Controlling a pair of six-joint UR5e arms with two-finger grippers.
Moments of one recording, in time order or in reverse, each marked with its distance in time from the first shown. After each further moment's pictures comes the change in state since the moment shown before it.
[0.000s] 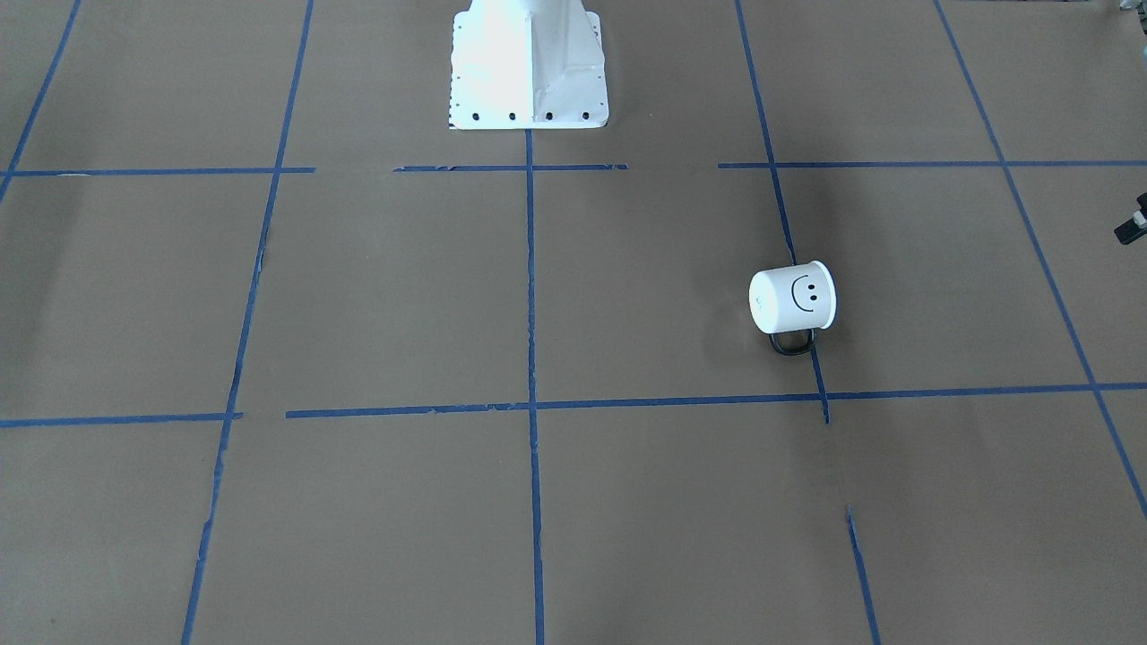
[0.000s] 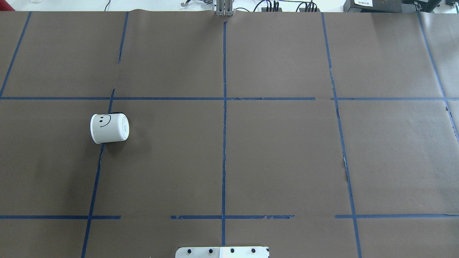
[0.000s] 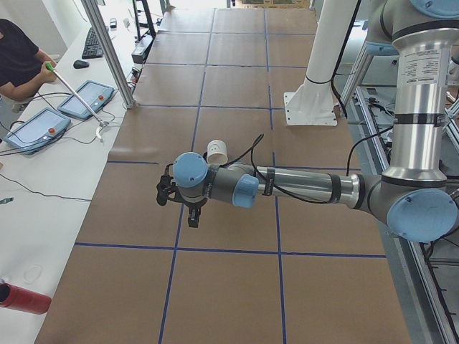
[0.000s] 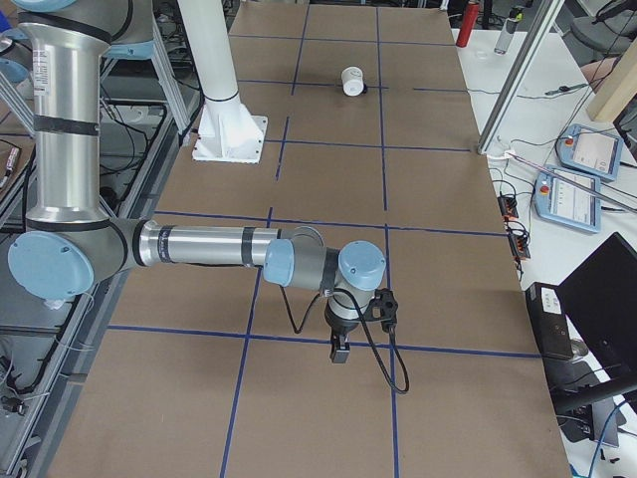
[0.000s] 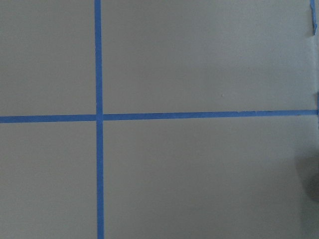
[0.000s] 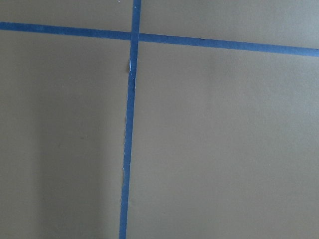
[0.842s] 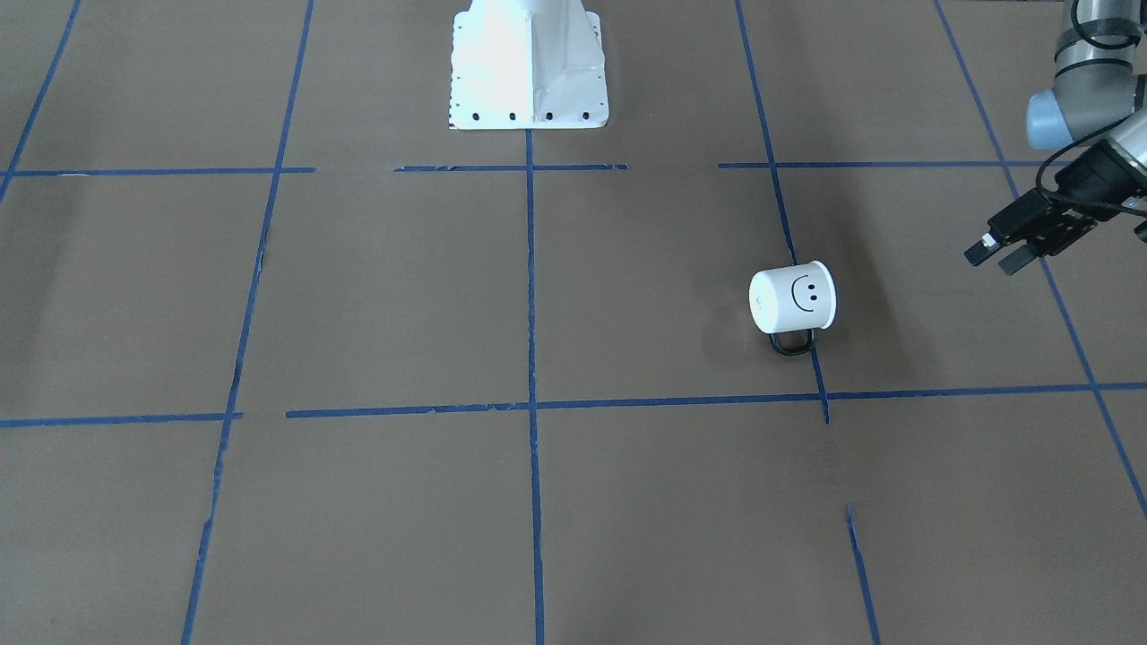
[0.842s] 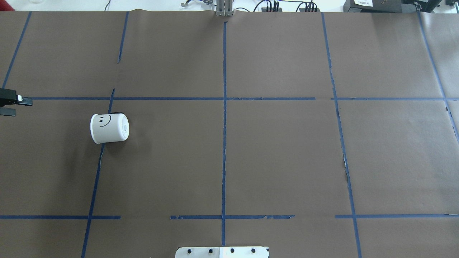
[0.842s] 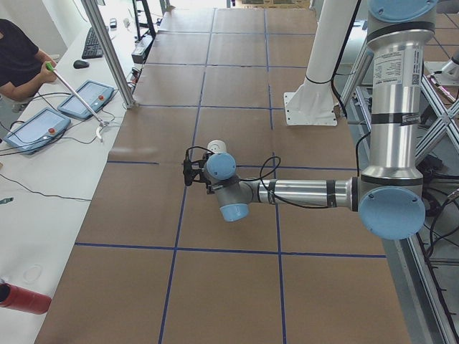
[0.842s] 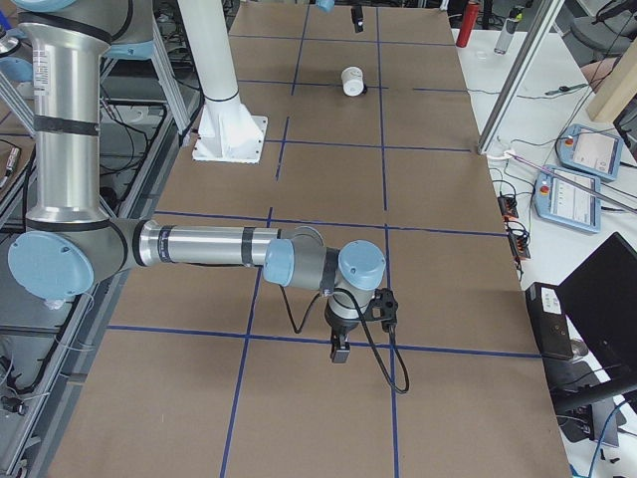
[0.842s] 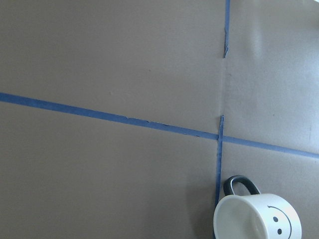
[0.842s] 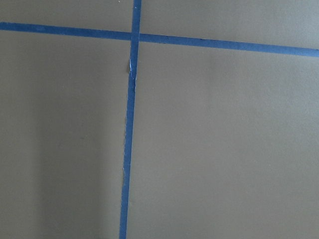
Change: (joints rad) left arm 0.333 -0.008 0.161 -0.961 0.176 -0.958; right arm 0.000 0.000 0.001 0.000 0.000 0.000
